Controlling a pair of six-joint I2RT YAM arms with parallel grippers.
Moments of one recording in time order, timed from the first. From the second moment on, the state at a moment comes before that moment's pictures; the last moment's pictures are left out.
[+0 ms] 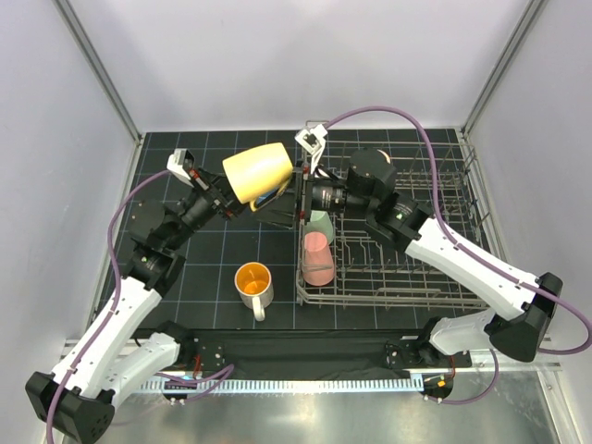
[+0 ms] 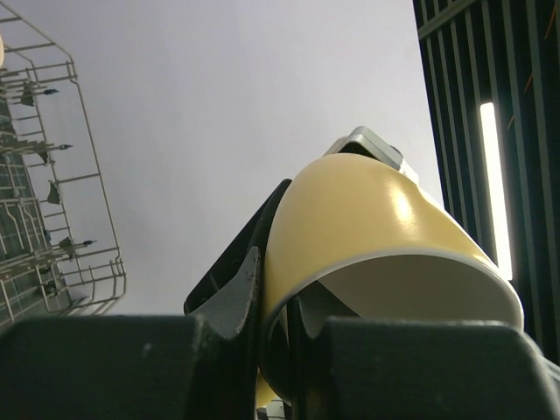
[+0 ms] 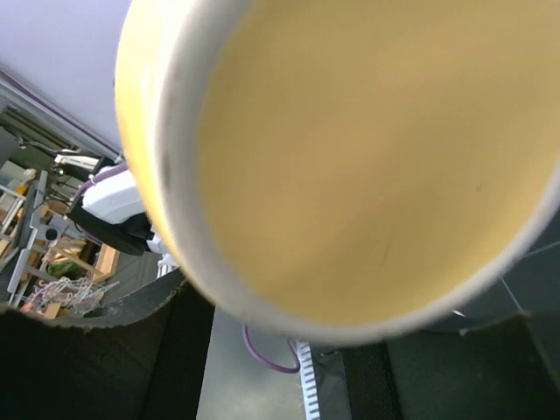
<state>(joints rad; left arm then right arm) -0.43 0.84 0.84 0.30 0.41 -1.60 0.87 1.32 1.37 -0.03 -0.56 0.64</state>
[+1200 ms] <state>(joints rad) -0.42 0.84 0.74 0.42 0.44 -1.69 0.87 1.33 1.29 0.17 -0.53 0.82</state>
